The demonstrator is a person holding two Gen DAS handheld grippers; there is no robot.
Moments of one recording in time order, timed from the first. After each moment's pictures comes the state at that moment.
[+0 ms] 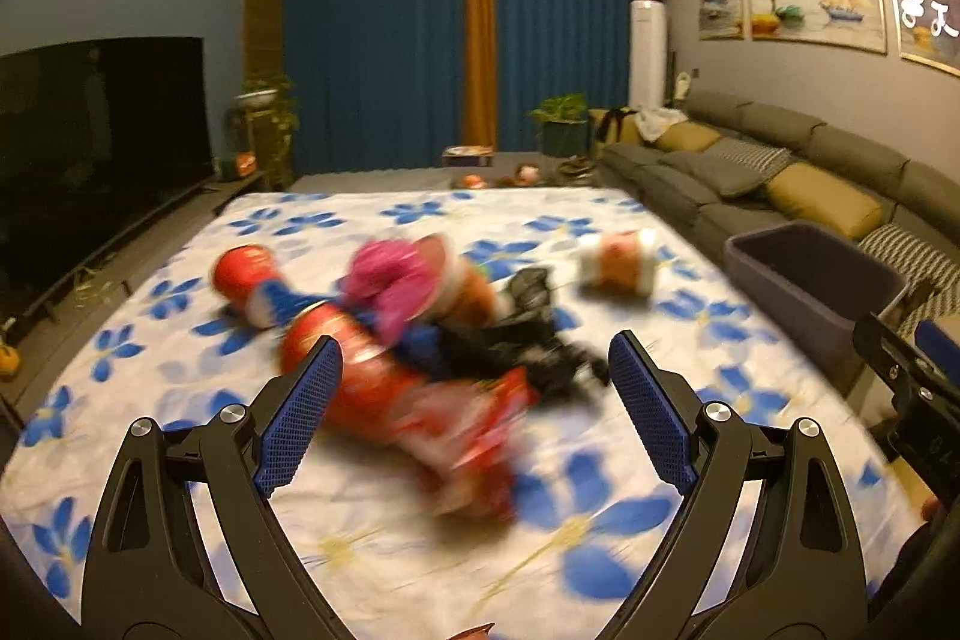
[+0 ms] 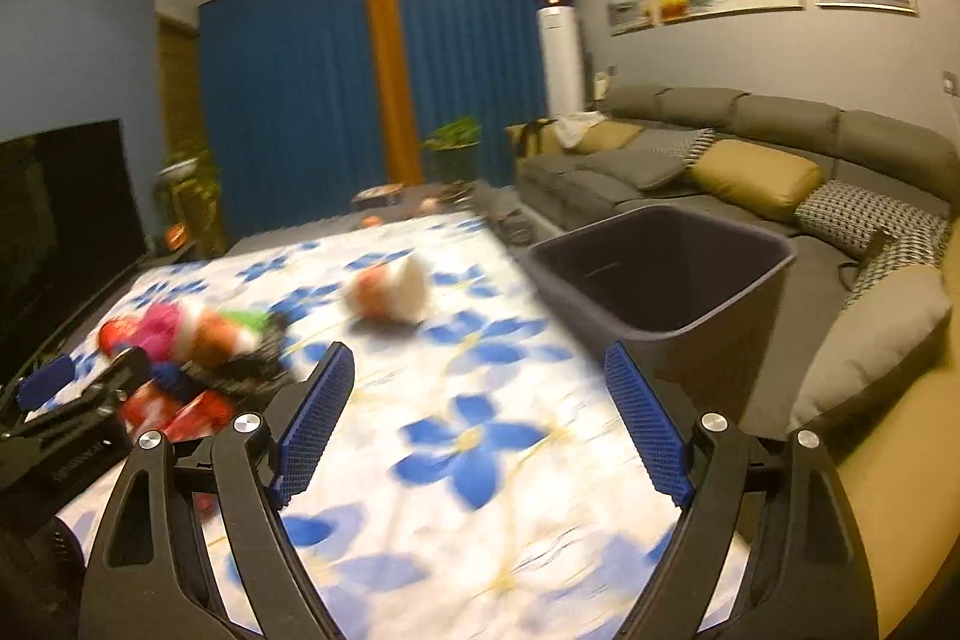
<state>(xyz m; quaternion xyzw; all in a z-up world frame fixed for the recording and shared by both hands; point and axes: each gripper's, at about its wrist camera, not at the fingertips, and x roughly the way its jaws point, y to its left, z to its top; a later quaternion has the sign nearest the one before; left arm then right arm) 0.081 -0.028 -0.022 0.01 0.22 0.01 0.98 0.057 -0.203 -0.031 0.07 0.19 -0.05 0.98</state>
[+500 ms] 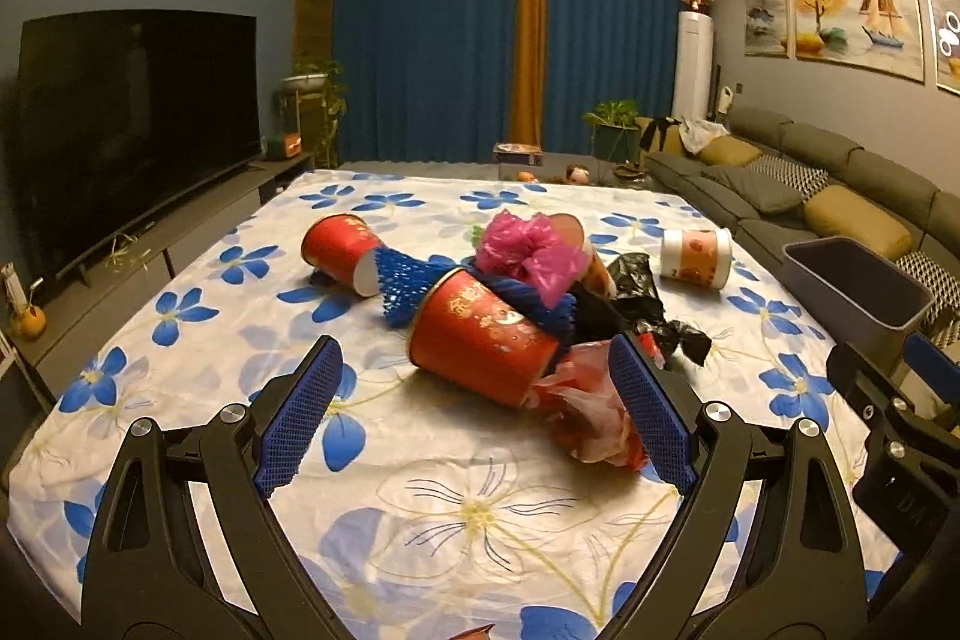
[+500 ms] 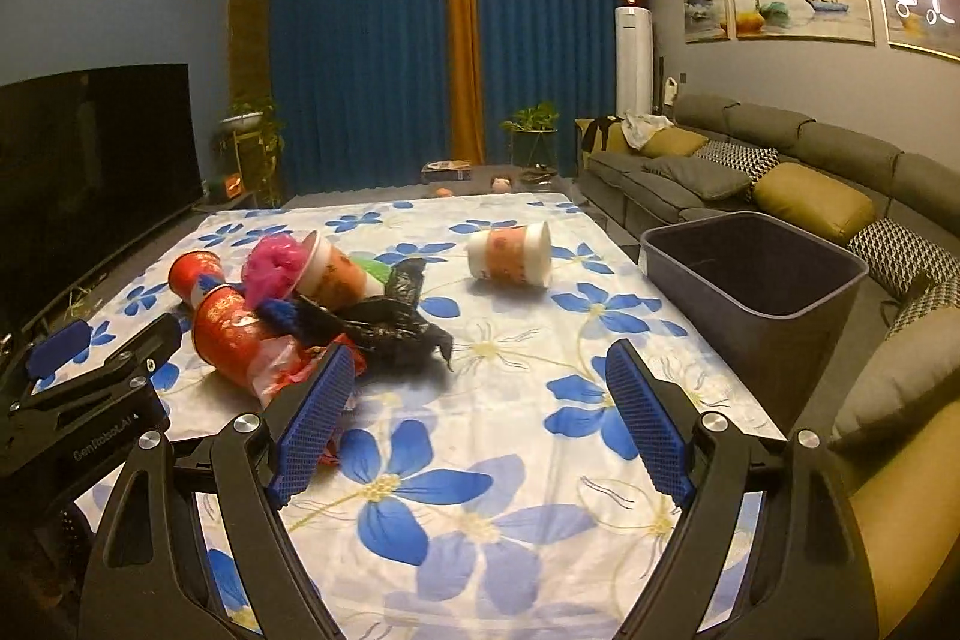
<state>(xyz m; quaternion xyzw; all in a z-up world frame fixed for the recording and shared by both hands) 0.054 0.042 -0.029 -0.02 0.22 0.05 0.97 0.055 -0.120 -0.035 0.02 0.20 0.00 0.98</state>
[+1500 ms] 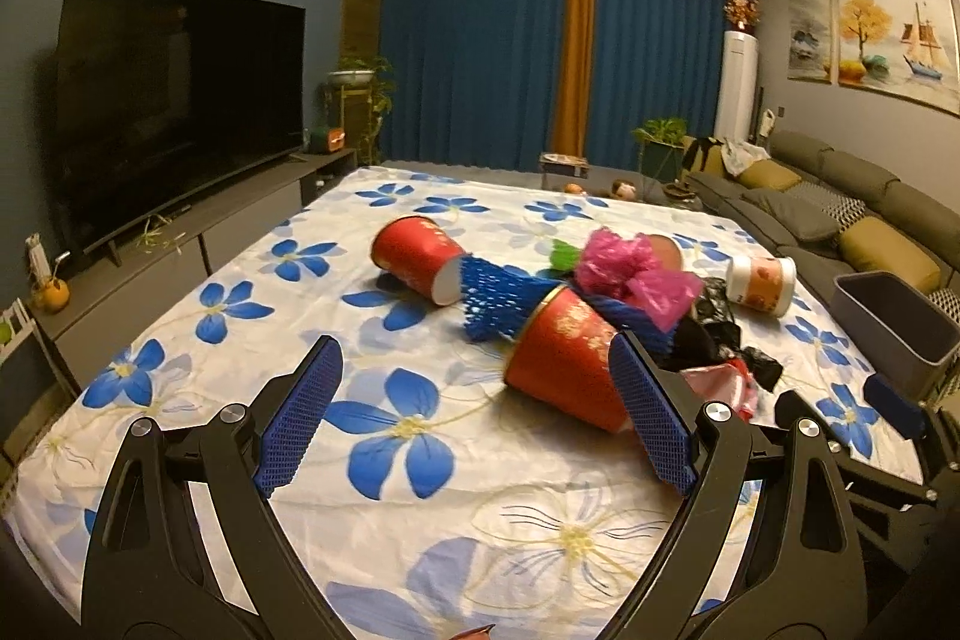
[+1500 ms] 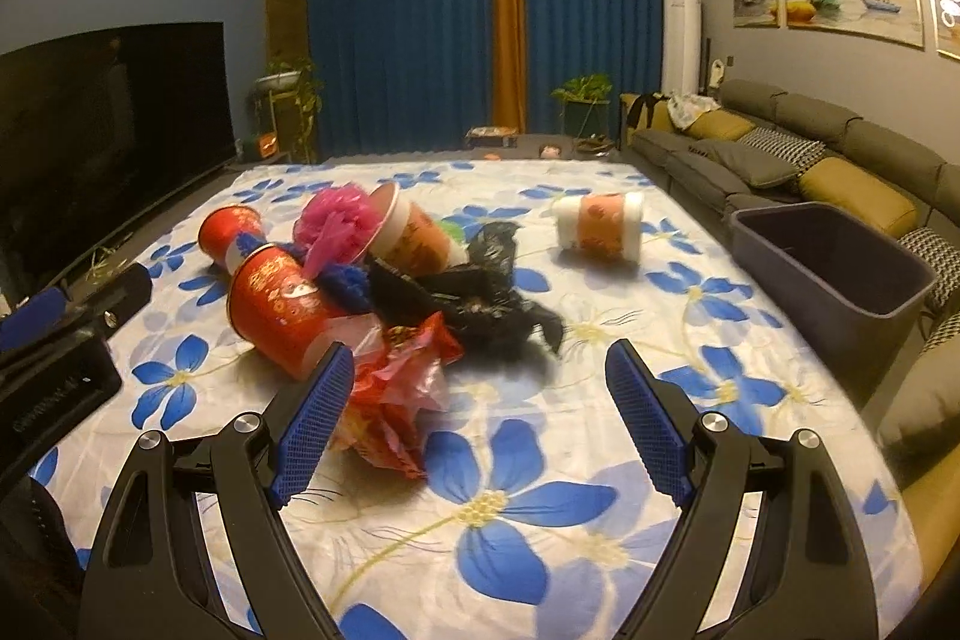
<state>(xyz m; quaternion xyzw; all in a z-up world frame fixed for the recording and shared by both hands) 0.062 0.091 -0.030 -0.05 0.21 0.10 0.97 0.101 -0.063 -0.060 0.00 0.25 0.06 0.97</state>
